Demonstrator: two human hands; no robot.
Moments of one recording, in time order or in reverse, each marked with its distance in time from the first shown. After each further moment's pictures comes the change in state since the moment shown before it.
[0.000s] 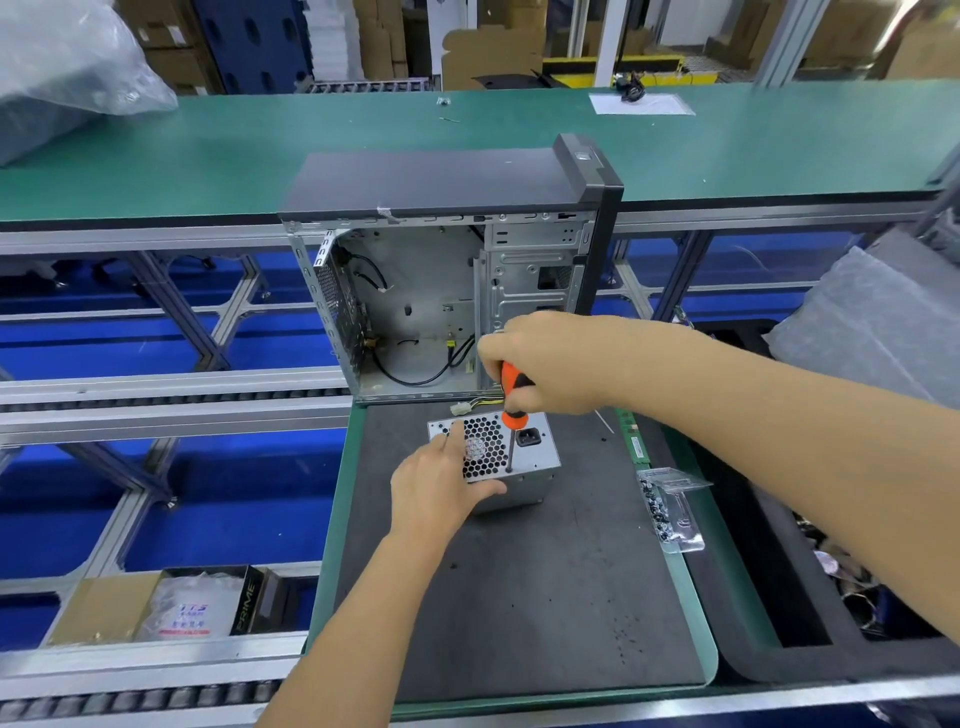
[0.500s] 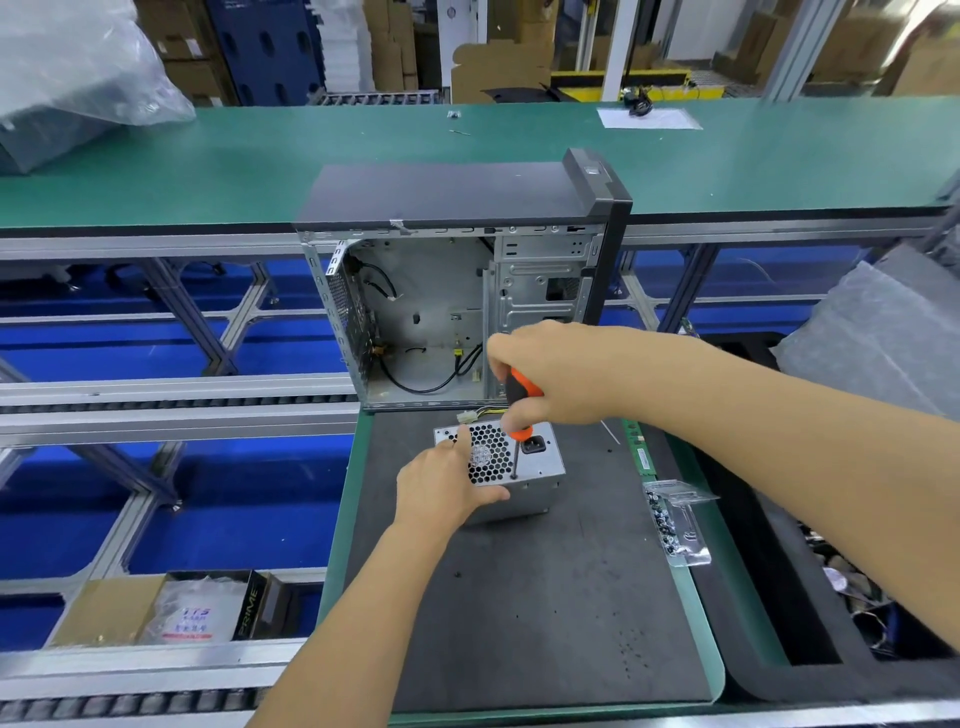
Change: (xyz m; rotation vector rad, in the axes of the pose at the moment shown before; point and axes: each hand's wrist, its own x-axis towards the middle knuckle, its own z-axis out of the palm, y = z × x) left_hand 0.018 -0.001 -0.005 0.104 -0.171 -0.026; right_hand 0.000 0.003 0.001 0.031 -0.001 -0.008
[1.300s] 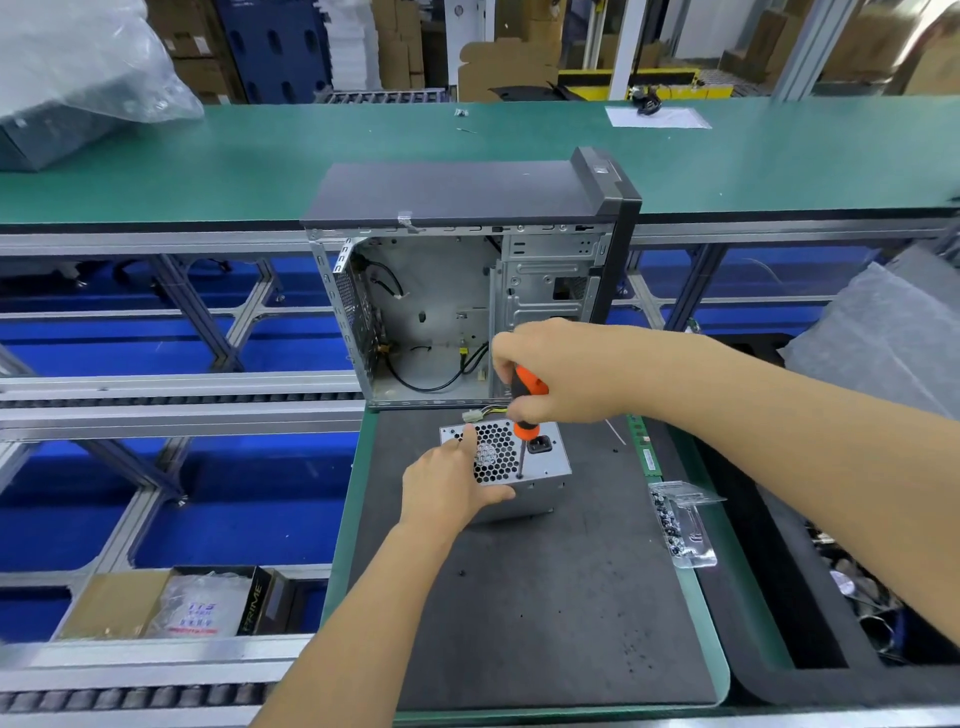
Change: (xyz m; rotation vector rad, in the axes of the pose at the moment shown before) left_hand -0.002 0.000 0.001 -0.004 0.032 0.004; right_hand 0.002 0.003 0.002 0.044 0.048 -0.033
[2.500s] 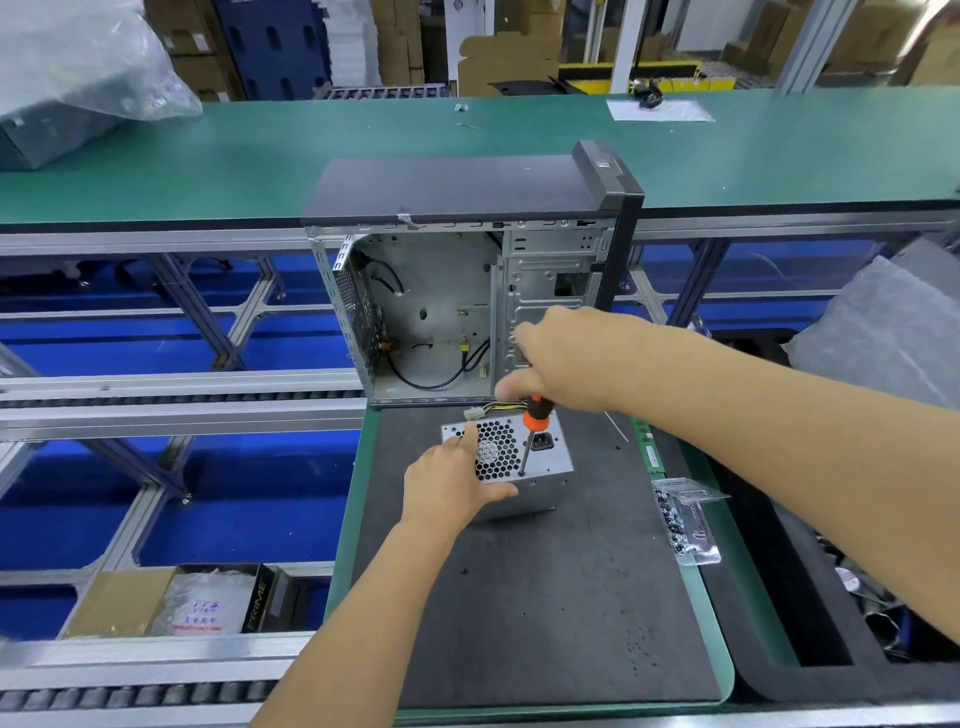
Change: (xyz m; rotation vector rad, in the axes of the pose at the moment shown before) left_hand -0.002 -0.001 -0.001 -0.035 0.006 0.000; right_hand 0.004 -0.009 -0.006 -0.163 -0.001 0.192
